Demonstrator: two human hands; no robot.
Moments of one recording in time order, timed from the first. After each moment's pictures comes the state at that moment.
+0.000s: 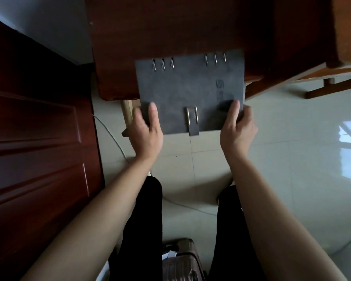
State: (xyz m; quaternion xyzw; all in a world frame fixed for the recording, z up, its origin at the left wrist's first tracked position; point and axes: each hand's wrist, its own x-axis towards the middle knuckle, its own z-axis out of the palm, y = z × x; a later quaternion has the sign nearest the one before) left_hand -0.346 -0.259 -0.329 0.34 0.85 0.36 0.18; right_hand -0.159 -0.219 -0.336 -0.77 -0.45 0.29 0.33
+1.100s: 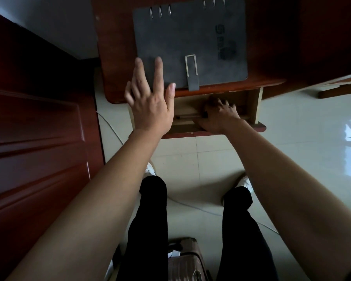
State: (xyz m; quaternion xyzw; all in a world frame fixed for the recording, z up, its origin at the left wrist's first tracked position) left_hand -0.386 -0.197 -0.369 0.58 0.81 0.08 0.00; right_hand -0.195 -0.146 -0.416 -0.51 -0.75 0.32 -0.28
